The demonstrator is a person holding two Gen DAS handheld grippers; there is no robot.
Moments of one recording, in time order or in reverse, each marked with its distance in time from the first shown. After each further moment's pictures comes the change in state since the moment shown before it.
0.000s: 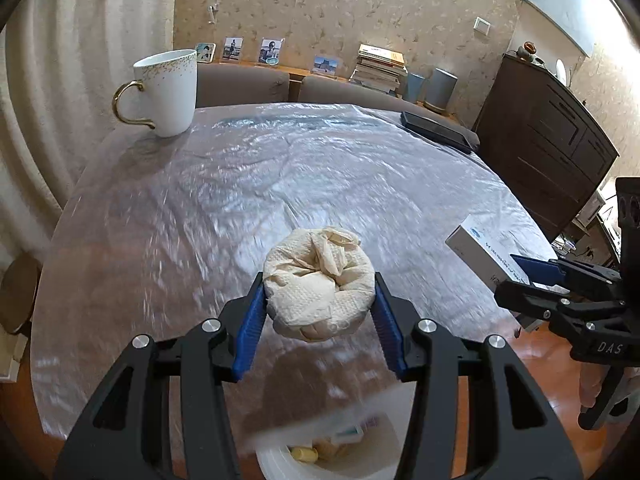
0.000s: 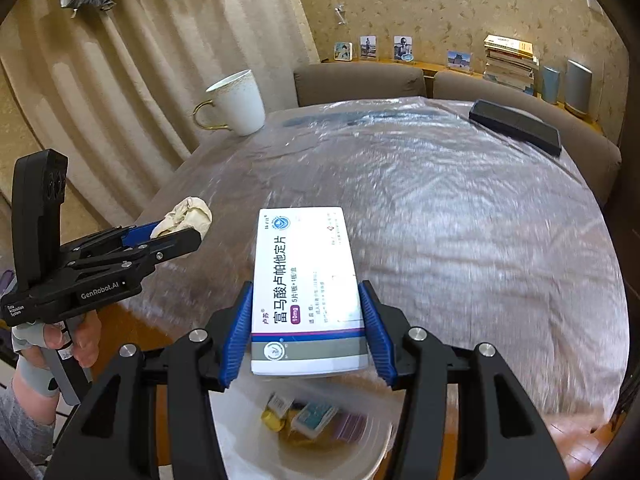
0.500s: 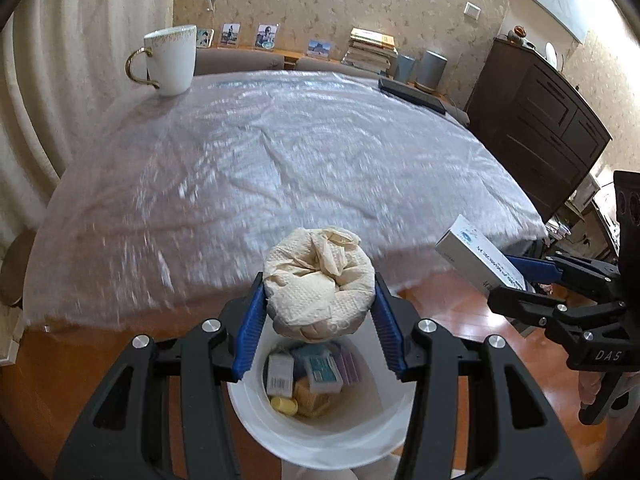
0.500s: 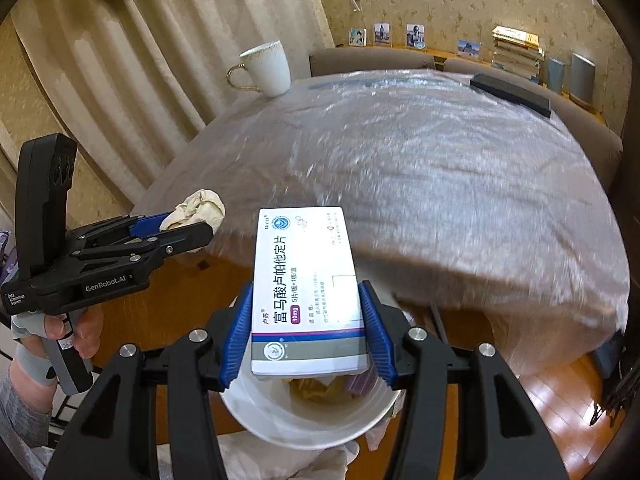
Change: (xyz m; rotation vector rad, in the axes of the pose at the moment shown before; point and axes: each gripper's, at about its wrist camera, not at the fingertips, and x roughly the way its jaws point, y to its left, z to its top) left arm -0.034 -0.033 -0.070 0.000 0.054 -0.005; right arm -0.039 0.021 -0.079 -0.028 0.054 0.029
